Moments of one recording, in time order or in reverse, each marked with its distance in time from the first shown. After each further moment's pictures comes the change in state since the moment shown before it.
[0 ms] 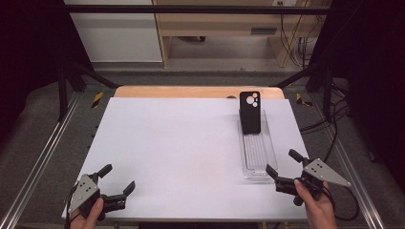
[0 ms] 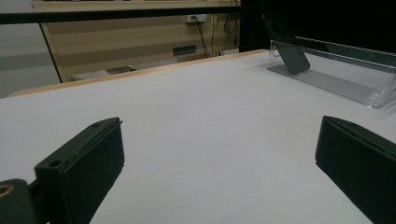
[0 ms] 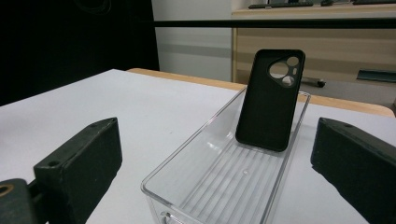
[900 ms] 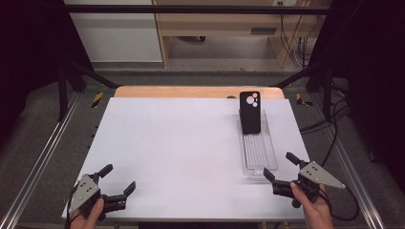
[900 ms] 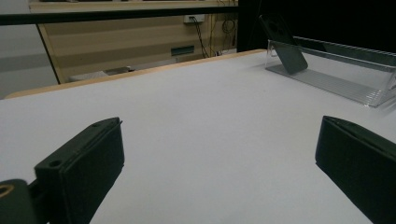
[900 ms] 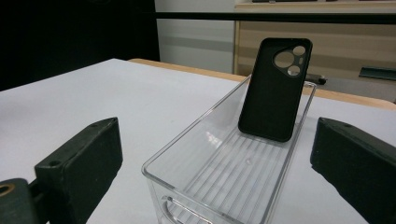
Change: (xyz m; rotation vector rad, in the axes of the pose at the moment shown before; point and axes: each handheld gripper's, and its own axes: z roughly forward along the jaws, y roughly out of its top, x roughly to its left) left arm -0.001 0.000 0.001 0.000 -0.008 0.008; right arm 0.003 -0.012 0.003 0.021 0.005 -0.025
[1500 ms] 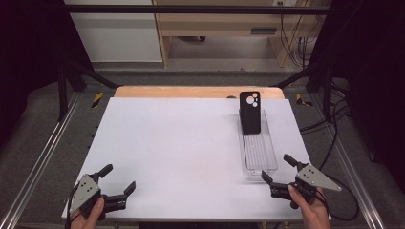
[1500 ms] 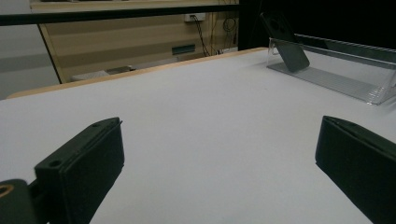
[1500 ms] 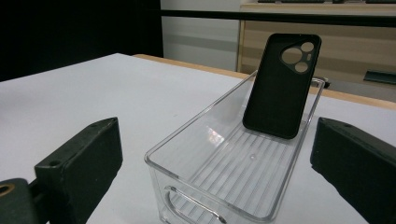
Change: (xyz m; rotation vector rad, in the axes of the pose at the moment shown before) left arm 0.000 0.000 0.000 0.005 0.006 0.008; right arm 0.002 -0.011 0.003 0.001 0.017 -0.028
